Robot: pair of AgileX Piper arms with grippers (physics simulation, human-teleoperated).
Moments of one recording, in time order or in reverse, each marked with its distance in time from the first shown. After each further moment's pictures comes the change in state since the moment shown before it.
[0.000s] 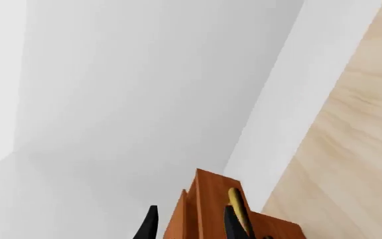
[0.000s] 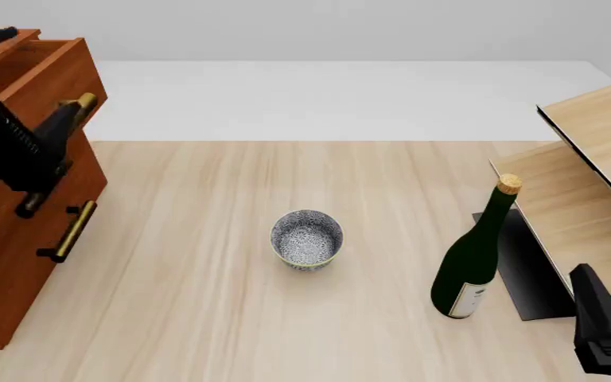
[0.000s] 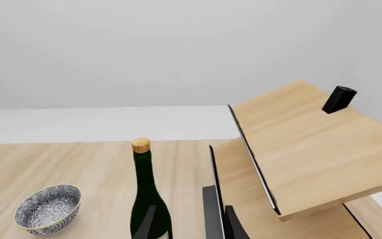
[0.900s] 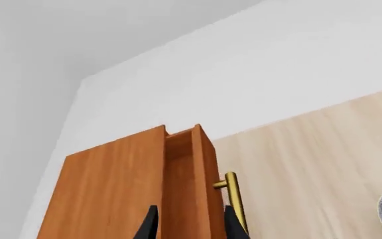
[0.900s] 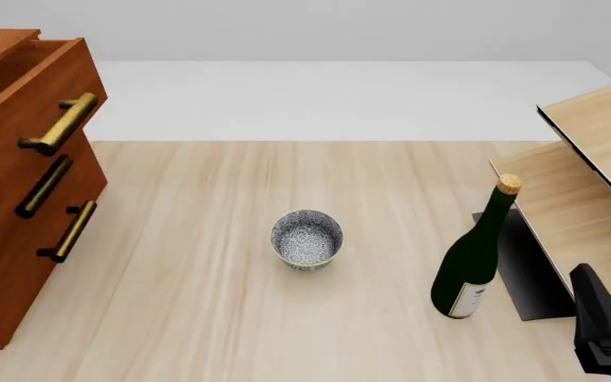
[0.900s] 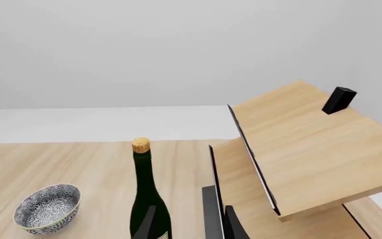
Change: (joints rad) left arm 0.219 0.256 -0.731 0.828 -0.801; right arm 0.000 0.000 0.000 -0.001 -0.005
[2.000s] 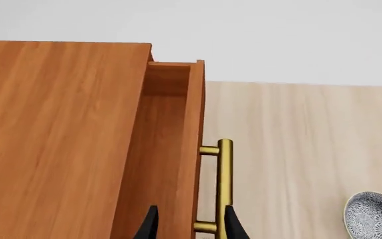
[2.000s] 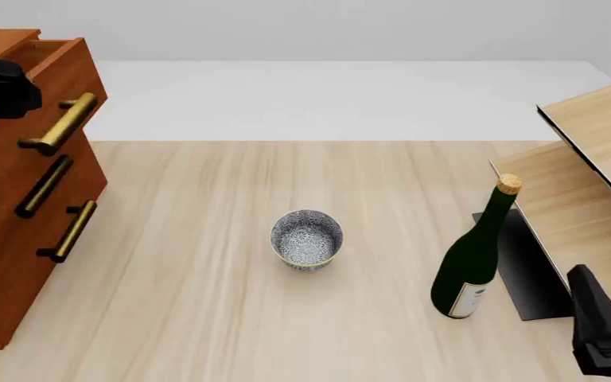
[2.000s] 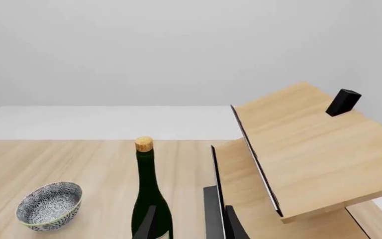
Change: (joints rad) left arm 0.055 0.098 0.200 -0.011 -0.341; right arm 0.015 0.000 0.000 0.001 -0.013
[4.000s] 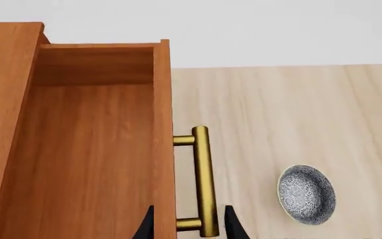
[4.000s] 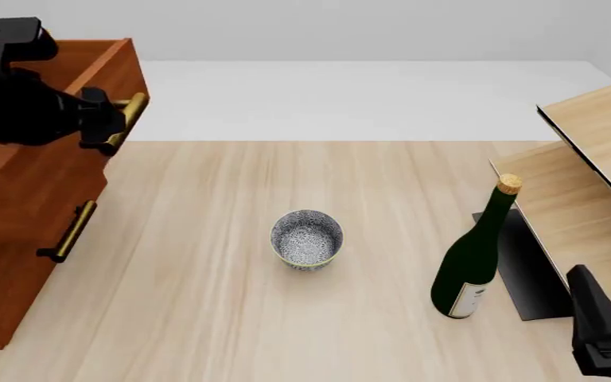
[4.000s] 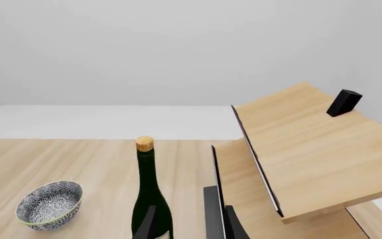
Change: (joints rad) left arm -0.254 0.000 0.105 -0.069 -0.174; right arm 0.003 0.000 0.000 0.000 -0.004
